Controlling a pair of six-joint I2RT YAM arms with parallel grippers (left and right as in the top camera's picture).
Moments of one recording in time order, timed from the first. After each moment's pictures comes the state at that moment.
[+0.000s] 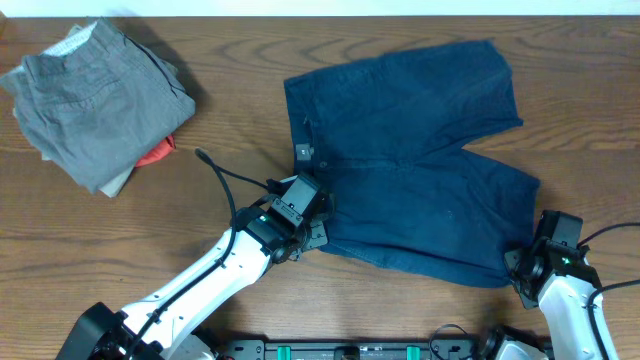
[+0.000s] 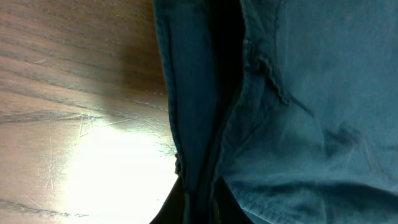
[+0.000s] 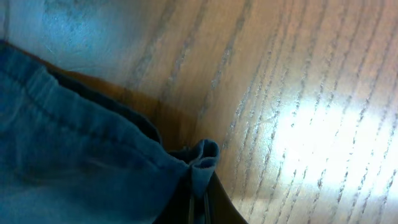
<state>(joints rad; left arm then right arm) -0.68 1.39 0.77 -0.59 0.04 -0.93 -0.36 1.11 0.37 -0.62 0.17 0.91</state>
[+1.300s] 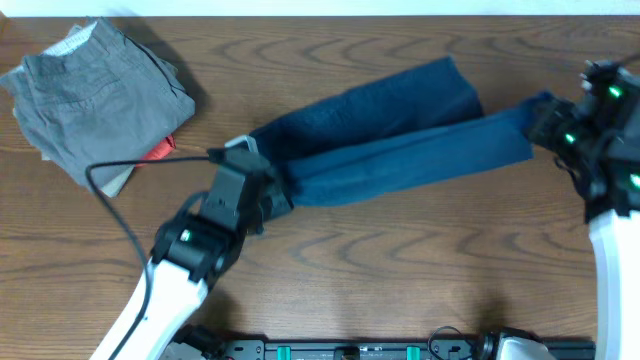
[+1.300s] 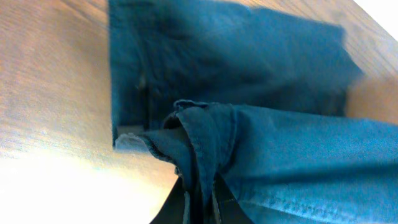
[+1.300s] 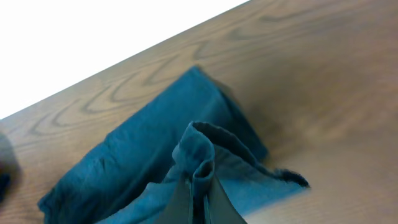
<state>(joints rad) -0.44 1.10 0.88 -0.63 -0.01 -0.83 -0.17 1.29 1.23 -0.63 -0.20 0.32</state>
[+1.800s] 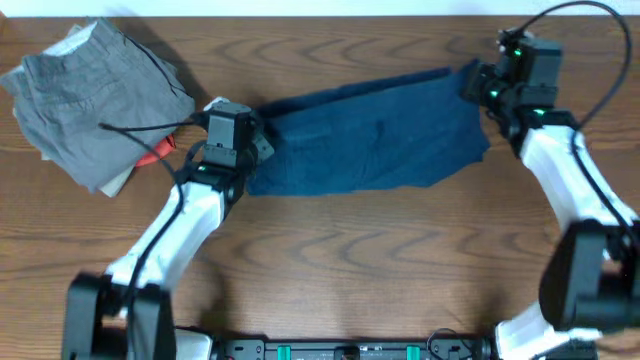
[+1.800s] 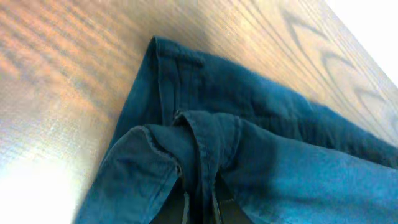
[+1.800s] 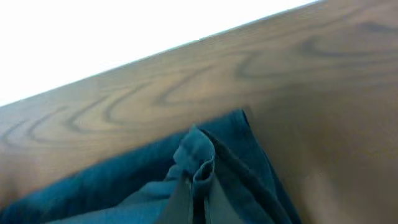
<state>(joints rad) -0.22 1.56 0.88 -0.14 -0.04 -0.83 -0.02 1.79 1.23 -0.04 -0.18 0.34</state>
